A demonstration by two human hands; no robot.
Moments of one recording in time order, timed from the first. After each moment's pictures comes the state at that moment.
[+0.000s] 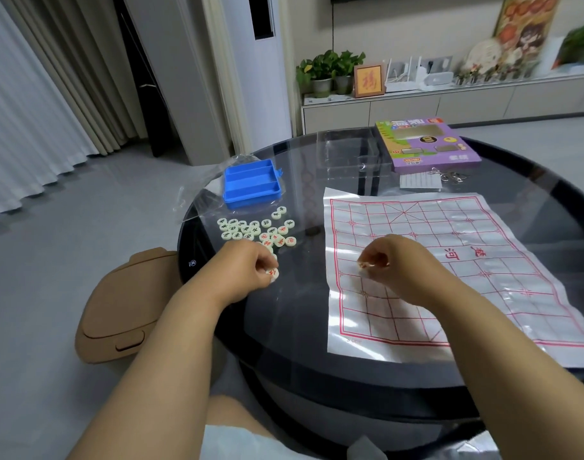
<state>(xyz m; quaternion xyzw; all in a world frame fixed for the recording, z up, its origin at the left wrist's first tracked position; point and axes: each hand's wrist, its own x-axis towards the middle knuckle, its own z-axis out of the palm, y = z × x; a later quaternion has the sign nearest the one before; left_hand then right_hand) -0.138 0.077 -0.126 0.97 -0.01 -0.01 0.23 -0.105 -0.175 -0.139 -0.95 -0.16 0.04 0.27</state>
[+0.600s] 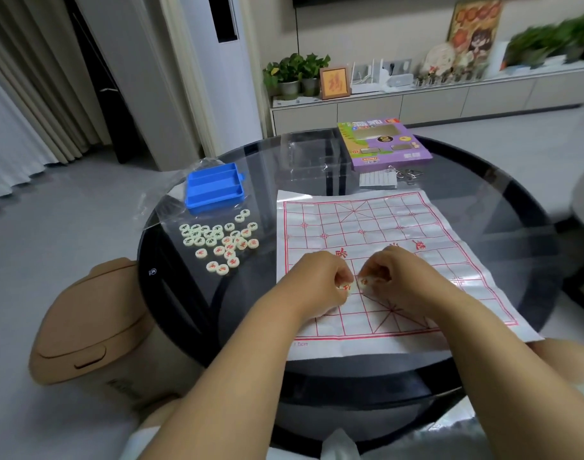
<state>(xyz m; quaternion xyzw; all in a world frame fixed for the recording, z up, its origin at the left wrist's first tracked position) -0.132 -0.069 -0.143 0.95 -0.15 -0.08 0.27 -0.119 -0.240 -0.155 -0.95 -0.13 0.06 0.28</state>
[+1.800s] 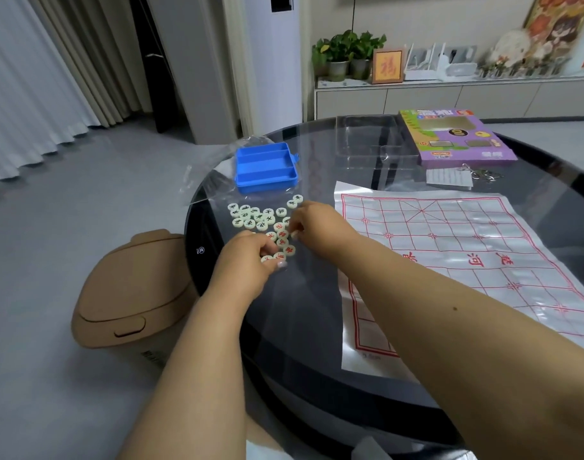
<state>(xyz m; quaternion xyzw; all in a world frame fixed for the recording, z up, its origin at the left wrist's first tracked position) -0.117 0.092 -0.177 0.94 0.10 0.12 0.29 -0.022 -0.035 -0.147 -0.94 -0.30 0.06 0.13</state>
